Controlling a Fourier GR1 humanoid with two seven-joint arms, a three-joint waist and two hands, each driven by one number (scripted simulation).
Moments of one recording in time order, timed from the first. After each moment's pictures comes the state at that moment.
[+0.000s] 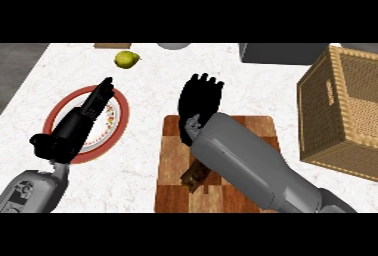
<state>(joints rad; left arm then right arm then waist) -0.23 0.43 -0.24 -1.51 0.19 0.03 -0.02 -0.97 -0.02 0.66 -1.04 0.60 0.19 1.23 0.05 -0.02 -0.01</state>
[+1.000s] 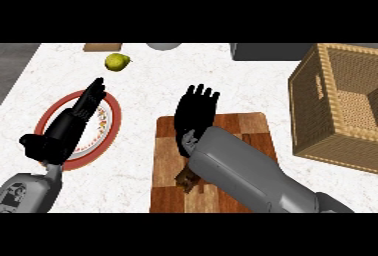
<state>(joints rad) -0.21 0.43 -0.20 -1.51 0.19 0.02 -0.03 -0.94 -0.02 0.78 -1.05 0.57 0.14 1.25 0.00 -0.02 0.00</state>
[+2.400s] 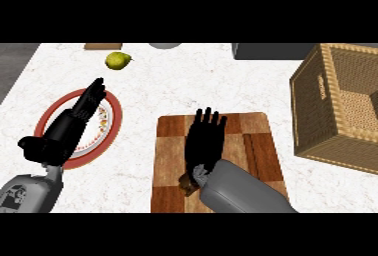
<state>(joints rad) -0.20 0.41 -0.18 -1.53 0.16 0.01 -0.02 -0.67 -0.03 0.83 -1.20 0.77 0.11 1.25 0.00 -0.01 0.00</state>
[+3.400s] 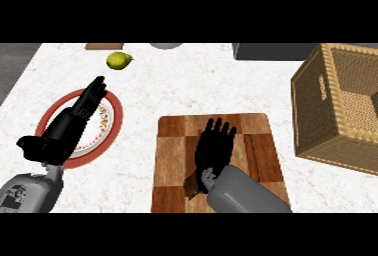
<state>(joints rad) -0.20 0.40 -0.16 -1.55 0.15 0.00 -0.01 -0.58 -0.02 0.80 -1.16 0.80 0.11 1.26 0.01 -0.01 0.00</state>
